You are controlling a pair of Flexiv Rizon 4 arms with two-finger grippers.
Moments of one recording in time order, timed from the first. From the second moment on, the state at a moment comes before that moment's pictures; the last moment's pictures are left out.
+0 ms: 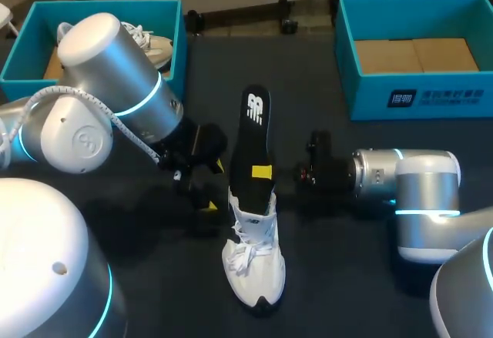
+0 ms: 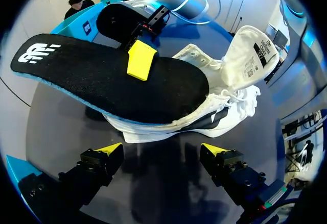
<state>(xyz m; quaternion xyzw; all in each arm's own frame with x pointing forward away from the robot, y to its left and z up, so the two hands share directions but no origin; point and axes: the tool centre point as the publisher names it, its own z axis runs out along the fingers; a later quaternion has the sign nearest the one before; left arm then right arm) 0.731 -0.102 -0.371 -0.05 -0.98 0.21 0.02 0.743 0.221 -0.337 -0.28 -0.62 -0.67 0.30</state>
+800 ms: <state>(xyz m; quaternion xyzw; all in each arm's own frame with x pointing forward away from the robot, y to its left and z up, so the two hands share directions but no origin) 0.731 -0.102 -0.371 -0.05 -0.98 0.21 0.02 0.721 0.230 -0.340 -0.30 -0.63 -0.66 0.29</state>
